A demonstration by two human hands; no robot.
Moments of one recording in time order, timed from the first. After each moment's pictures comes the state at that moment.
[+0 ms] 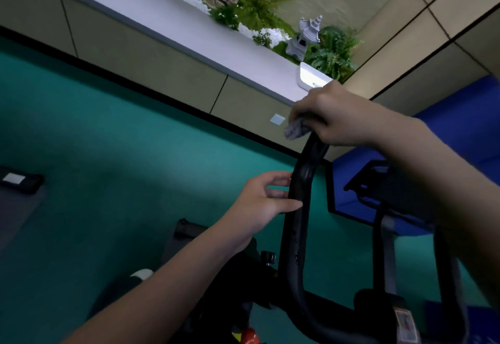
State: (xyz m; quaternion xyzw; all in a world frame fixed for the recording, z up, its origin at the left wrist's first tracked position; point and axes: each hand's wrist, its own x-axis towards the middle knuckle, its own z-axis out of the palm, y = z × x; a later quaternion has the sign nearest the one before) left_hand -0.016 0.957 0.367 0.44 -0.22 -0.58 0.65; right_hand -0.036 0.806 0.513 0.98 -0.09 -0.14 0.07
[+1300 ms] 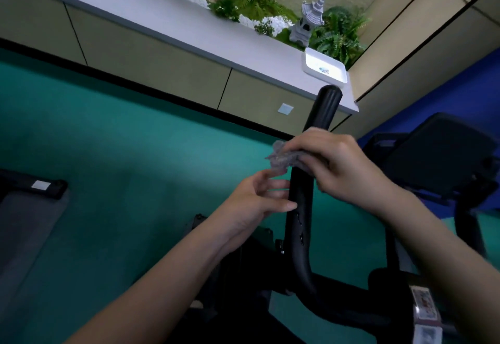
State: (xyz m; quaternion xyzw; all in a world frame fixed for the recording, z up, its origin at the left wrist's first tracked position) left_hand -0.022 0.977 0.359 0.40 -0.14 -0.64 0.64; right_hand -0.112 0.862 0.457 0.98 -0.11 0.06 -0.15
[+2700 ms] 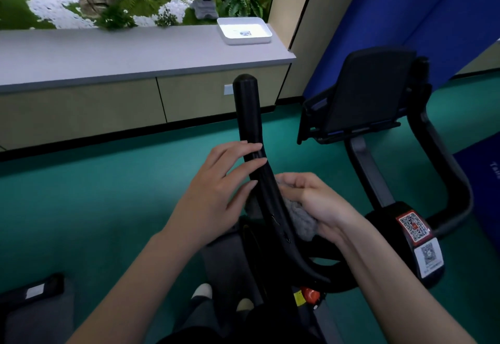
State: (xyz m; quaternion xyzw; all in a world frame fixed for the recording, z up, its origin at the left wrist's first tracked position) left_hand 0.030 0.941 0.370 0.49 -0.79 -0.07 0.36; right_hand -0.156 0.909 0.396 0.45 -0.48 0.22 -0.72
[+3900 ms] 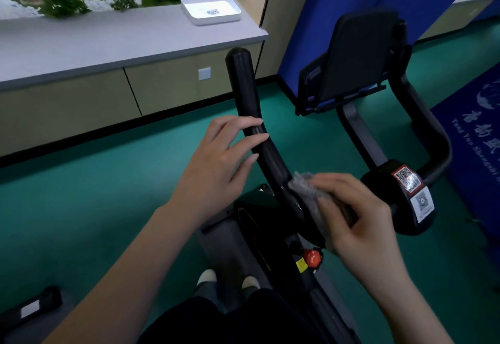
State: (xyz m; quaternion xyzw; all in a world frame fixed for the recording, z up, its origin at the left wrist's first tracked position) left_hand 0.045 0.931 0.371 0.44 -0.81 -0.08 0.37; right_hand -0.153 1.013 0.422 0.70 -0.57 0.37 -0.21
